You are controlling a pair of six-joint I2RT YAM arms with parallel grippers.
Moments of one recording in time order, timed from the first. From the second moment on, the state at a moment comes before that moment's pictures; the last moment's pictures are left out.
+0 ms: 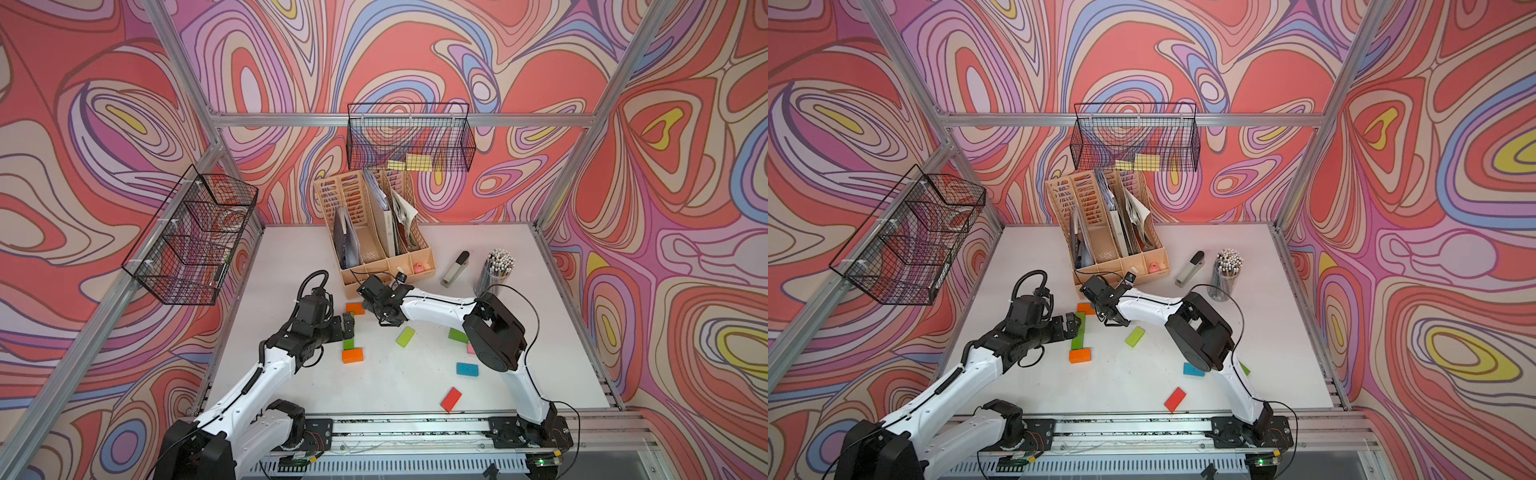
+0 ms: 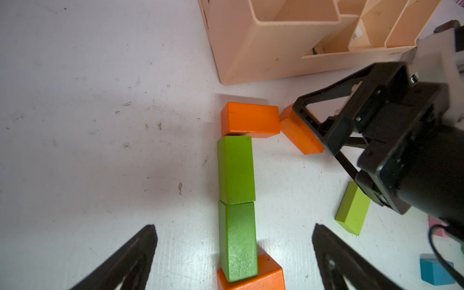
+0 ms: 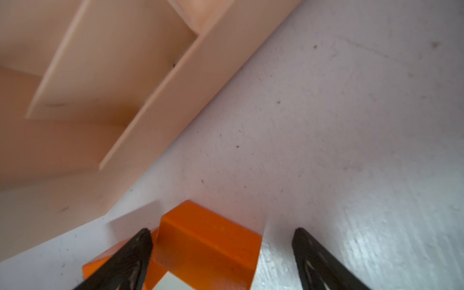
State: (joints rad) left arm -0.32 1.00 0.55 -0.40 0.05 -0.48; right arm 0.91 2.20 1.66 -0.55 0.33 1.29
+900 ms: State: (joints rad) left arm -0.32 1.00 0.54 -0.40 0.05 -0.48; right arm 0.95 2.20 1.61 -0.57 0.40 1.24
